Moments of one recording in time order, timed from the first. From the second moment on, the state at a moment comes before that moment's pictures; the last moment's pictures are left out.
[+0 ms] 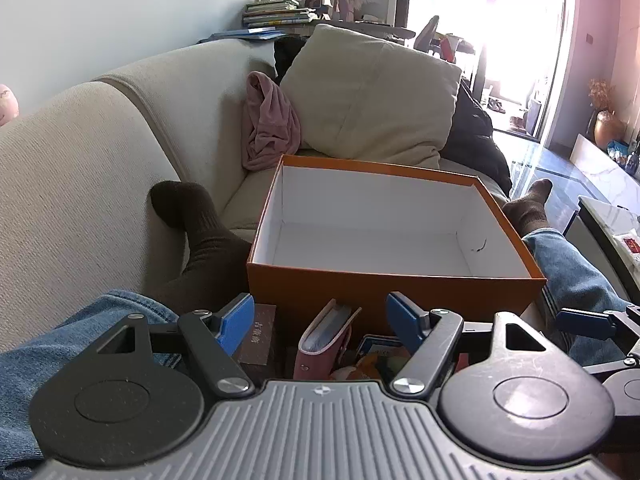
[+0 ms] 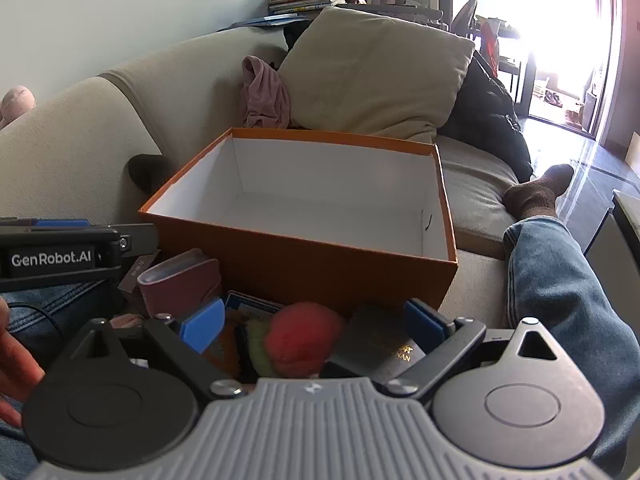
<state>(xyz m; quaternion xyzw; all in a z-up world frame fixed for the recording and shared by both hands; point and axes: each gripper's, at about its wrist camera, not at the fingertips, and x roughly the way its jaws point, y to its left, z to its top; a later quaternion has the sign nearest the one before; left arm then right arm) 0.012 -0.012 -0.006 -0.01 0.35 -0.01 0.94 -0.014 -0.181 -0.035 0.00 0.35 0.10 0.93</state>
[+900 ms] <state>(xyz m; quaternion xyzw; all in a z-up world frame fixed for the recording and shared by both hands) 0.018 -0.004 -0.006 -0.01 0.36 -0.03 0.93 -0.009 -0.187 -0.046 -0.01 0.38 0.09 0.92</state>
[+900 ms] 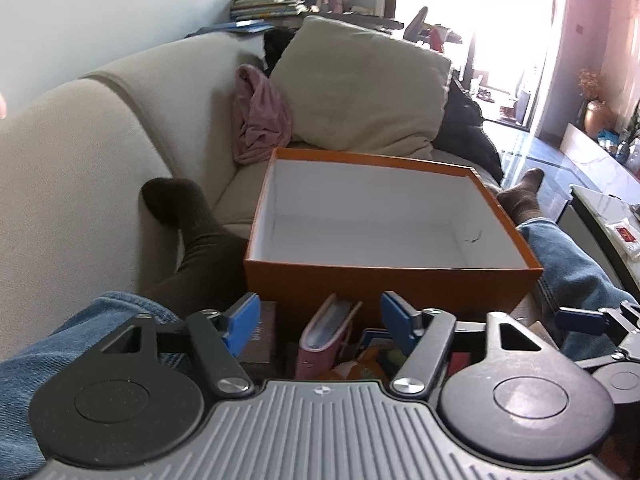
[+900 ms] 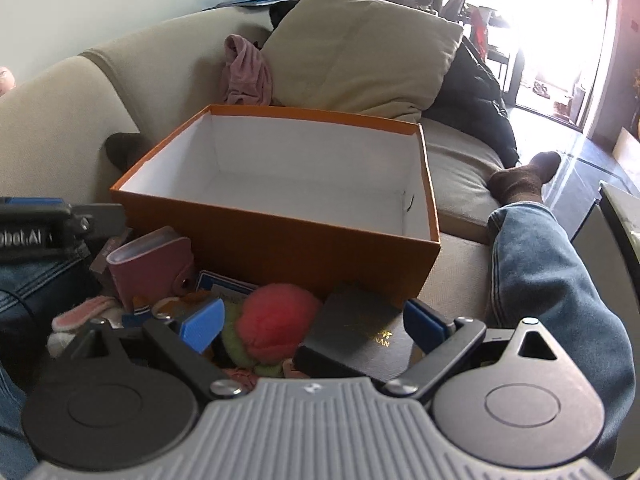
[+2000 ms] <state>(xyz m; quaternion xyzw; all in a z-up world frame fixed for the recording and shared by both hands) 0.064 0.051 -0.040 0.01 0.48 -0.02 0.88 0.089 -0.116 -0.069 0.15 0.50 0.21 0.83</state>
